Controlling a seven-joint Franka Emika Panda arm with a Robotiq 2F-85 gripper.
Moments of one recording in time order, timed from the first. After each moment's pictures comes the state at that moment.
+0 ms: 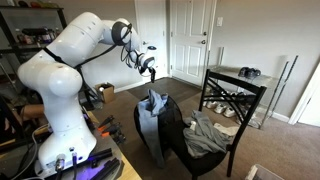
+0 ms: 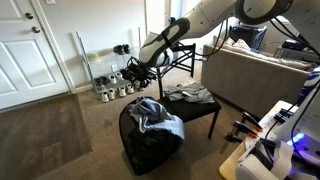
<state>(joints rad) 0.34 0.93 0.11 -1.44 0.29 2.70 1.01</state>
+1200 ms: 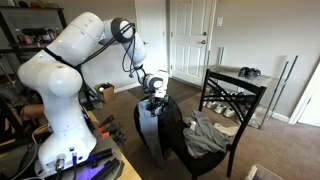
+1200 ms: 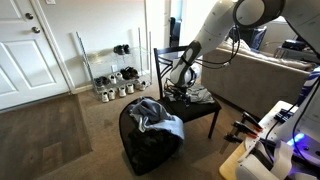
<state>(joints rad) 0.34 0.93 -0.17 -1.84 0.30 2.53 1.57</state>
